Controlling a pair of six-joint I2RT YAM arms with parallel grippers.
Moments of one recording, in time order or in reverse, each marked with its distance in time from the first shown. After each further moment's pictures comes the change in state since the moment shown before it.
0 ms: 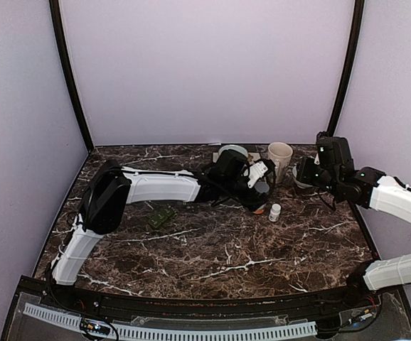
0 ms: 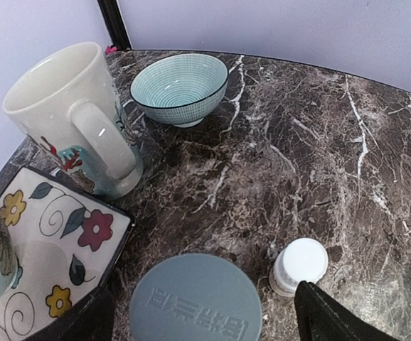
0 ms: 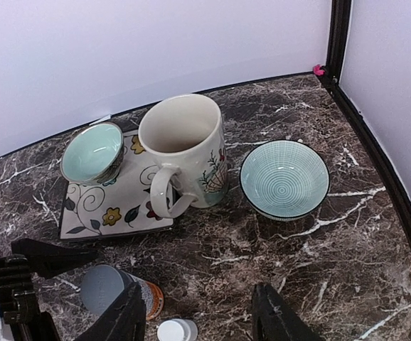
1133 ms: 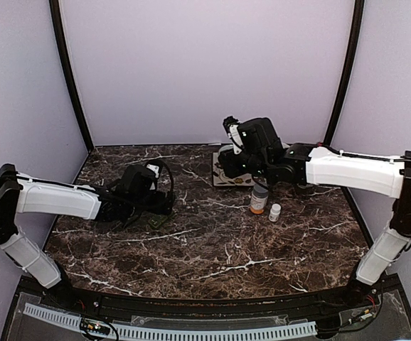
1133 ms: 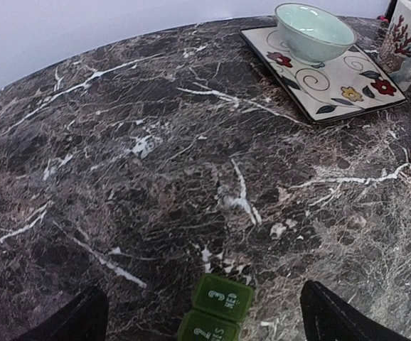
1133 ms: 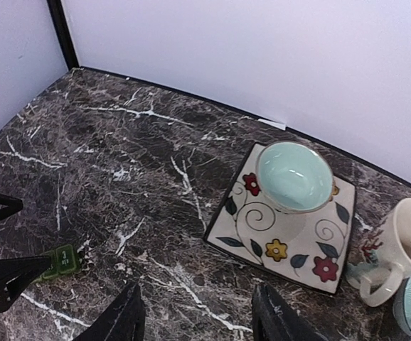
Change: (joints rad) left arm 0.193 -0.863 -1.121 0.090 -0.501 -0.494; right arm 0.338 0.519 0.495 0.074 -0.083 -0.324
